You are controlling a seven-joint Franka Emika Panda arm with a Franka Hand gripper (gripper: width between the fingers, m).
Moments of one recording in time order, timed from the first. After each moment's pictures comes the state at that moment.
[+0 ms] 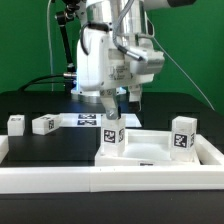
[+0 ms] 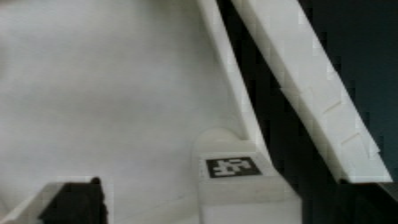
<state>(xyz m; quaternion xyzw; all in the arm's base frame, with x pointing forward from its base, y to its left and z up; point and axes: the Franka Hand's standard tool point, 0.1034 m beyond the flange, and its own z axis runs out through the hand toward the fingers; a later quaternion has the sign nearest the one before) 0.589 0.007 0.098 -0.49 0.87 0.00 0.10</state>
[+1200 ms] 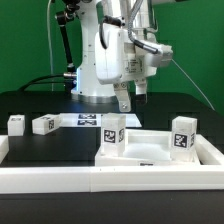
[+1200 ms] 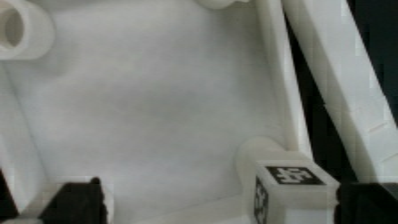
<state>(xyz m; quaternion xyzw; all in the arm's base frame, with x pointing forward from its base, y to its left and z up) 0.572 0.020 0.098 -0.54 0.84 0.01 0.09</state>
